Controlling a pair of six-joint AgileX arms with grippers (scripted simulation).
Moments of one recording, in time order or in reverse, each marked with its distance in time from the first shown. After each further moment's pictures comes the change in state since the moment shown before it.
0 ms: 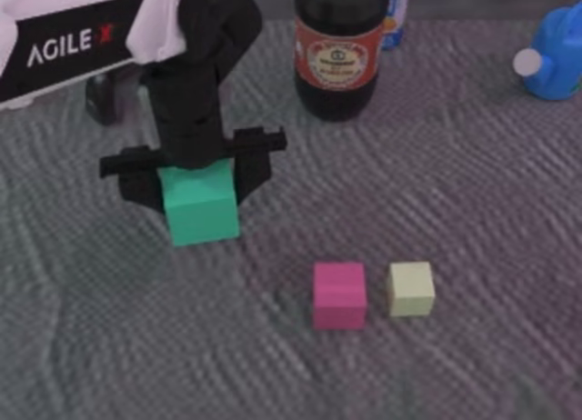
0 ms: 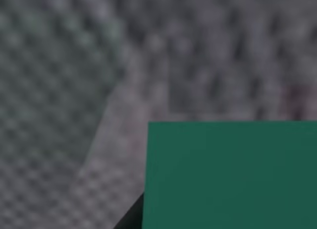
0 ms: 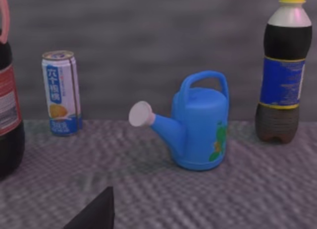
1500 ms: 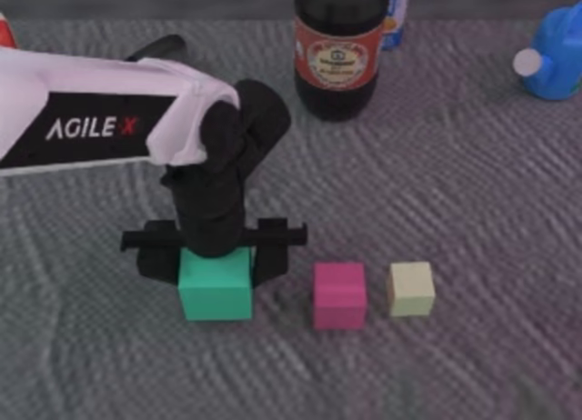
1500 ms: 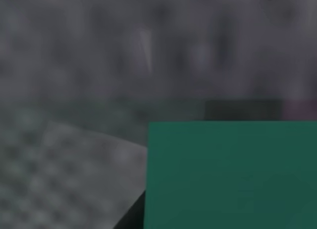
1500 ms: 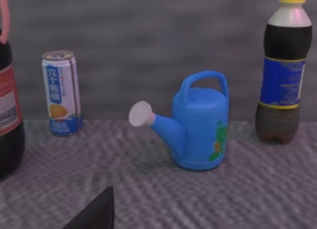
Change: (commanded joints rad) left arm -0.112 -0.089 -0.360 0.271 0.001 0.060; right arm 0.000 0.000 0.000 0.000 0.000 0.000
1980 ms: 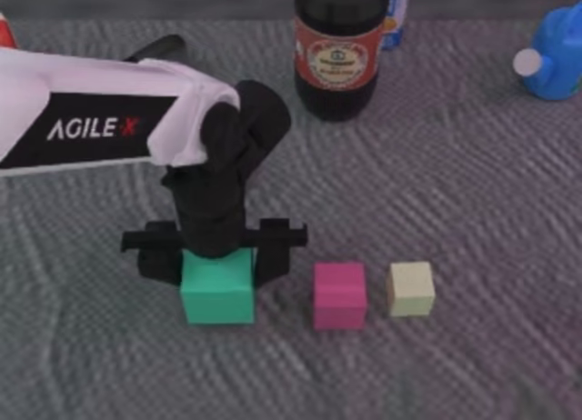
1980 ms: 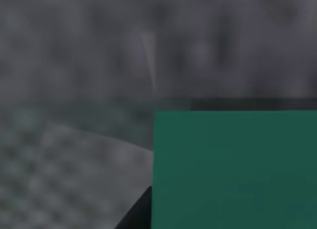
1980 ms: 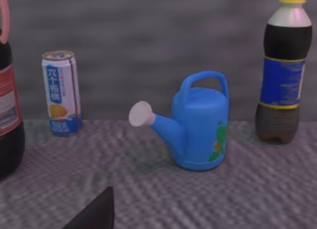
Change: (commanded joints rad) left arm 0.000 0.000 0.000 0.000 0.000 0.000; right arm 0.000 0.000 0.000 0.000 0.000 0.000
